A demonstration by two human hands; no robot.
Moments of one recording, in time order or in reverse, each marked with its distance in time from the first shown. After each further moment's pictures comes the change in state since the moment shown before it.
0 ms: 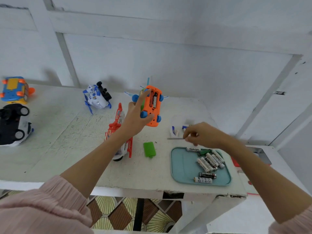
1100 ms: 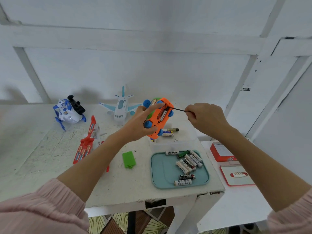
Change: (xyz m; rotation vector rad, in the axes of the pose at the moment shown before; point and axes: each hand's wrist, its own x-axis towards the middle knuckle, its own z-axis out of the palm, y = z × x) left_hand 0.027 0.041 0.048 0.138 -0.307 0.336; right_hand -0.026 0.039 -0.047 -0.460 0.623 0.106
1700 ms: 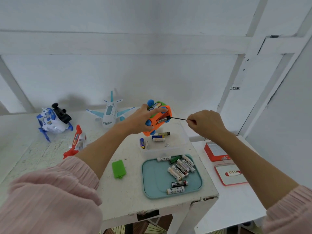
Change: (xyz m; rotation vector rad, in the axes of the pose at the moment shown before) left_hand 0.069 -0.005 0.015 0.411 -0.261 0.029; right_hand -0.003 0.043 0.022 -0.075 -0.110 0.101
